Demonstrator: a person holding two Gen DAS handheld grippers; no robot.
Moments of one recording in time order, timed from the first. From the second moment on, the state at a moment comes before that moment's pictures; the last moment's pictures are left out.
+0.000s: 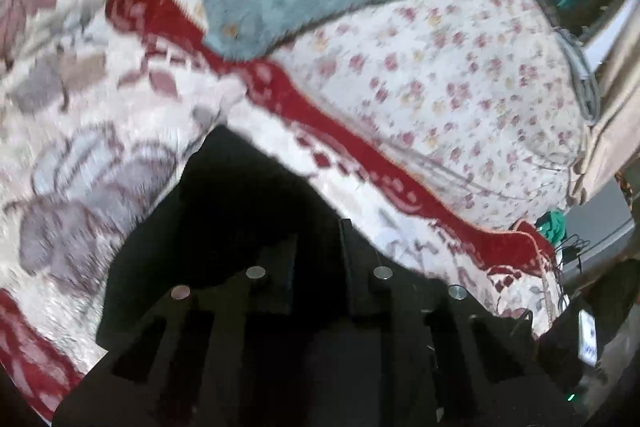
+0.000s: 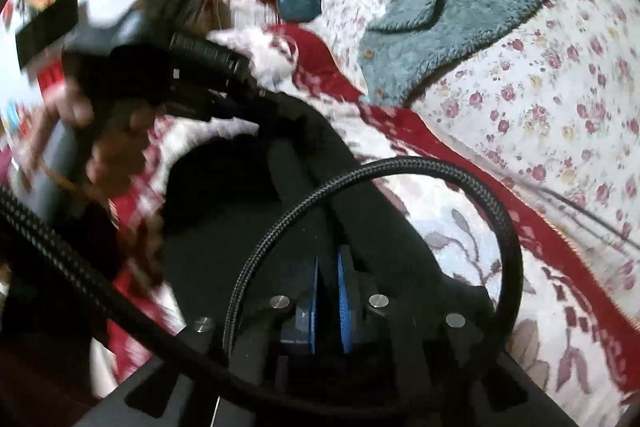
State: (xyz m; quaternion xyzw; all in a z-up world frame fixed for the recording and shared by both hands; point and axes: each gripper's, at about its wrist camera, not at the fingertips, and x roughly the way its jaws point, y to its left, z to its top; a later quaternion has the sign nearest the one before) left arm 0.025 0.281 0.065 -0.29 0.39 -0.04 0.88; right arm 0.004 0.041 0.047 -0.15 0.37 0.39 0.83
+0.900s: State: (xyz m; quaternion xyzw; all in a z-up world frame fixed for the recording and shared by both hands) left arm -0.037 0.293 0.065 -0.29 0.40 0.02 0.87; right arm -0.055 0.063 0.052 -0.27 0.33 0.33 0.84
